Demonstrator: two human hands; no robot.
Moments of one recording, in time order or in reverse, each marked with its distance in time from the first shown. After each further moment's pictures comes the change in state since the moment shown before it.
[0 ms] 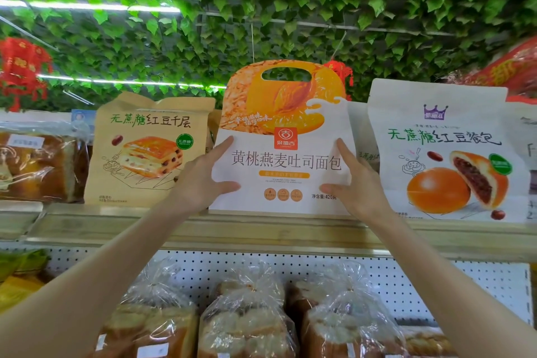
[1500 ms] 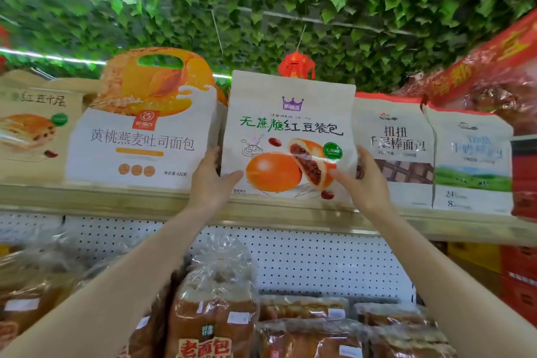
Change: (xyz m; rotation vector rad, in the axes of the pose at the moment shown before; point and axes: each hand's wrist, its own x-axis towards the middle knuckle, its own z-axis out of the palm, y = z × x) left_hand -0.038 0.240 0.188 -0.460 0.193 -0.211; right_hand -0.027 0.179 -0.225 0.124 0.158 0.117
